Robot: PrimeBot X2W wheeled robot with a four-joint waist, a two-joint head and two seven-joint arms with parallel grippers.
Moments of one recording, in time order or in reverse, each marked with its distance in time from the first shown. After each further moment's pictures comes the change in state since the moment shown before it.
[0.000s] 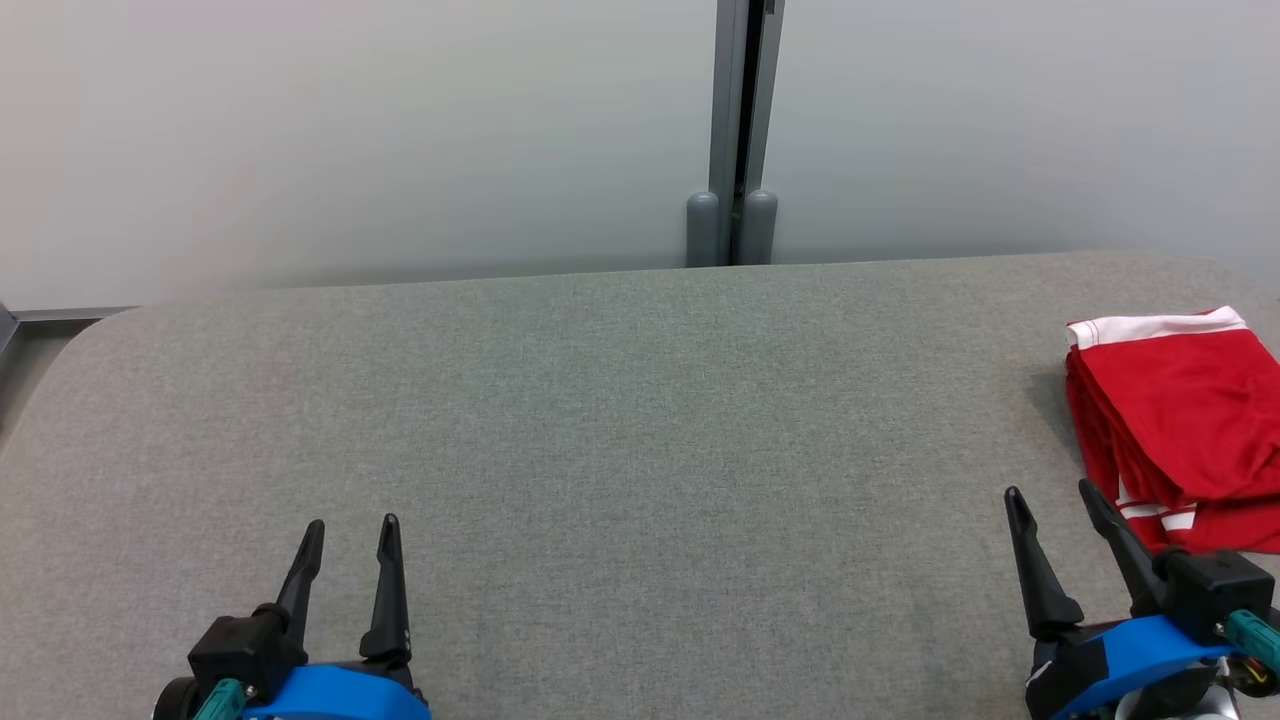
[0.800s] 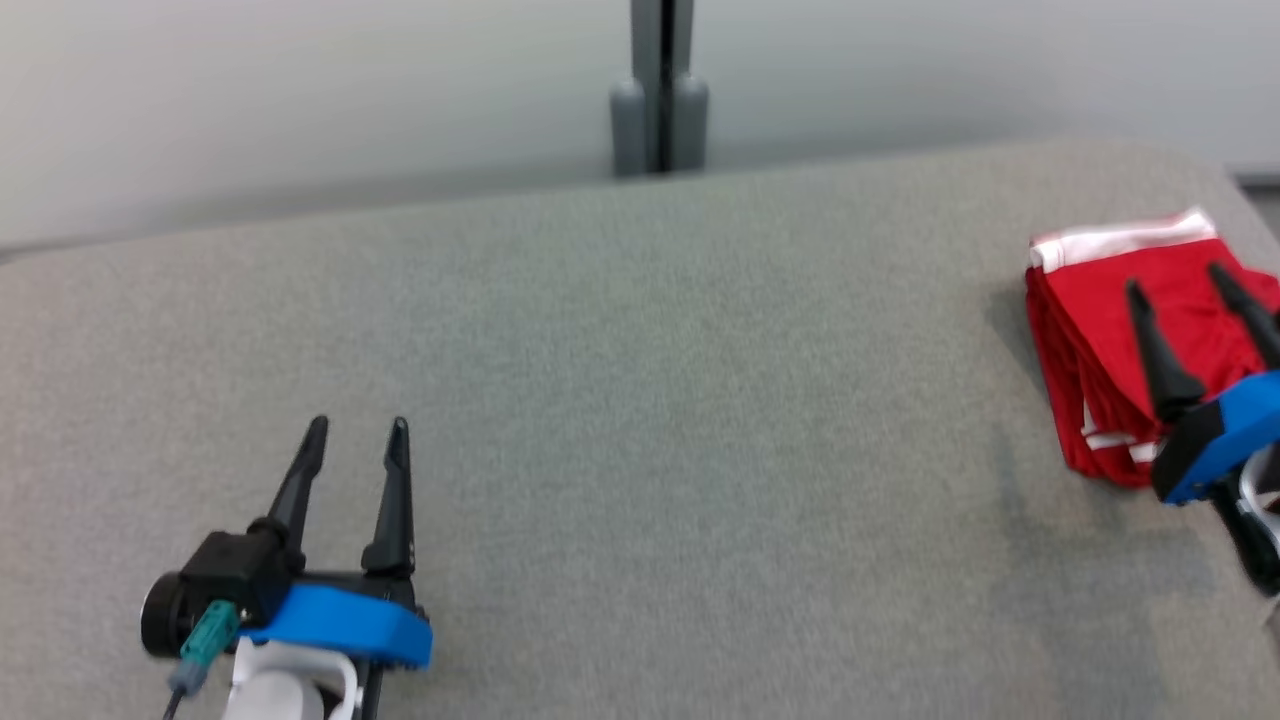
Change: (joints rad) left arm -0.125 0.046 -0.064 -0.064 -0.004 0.007 0.002; right arm -0.459 -0.315 0.120 0.303 0.115 0.000 0.086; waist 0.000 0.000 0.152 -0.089
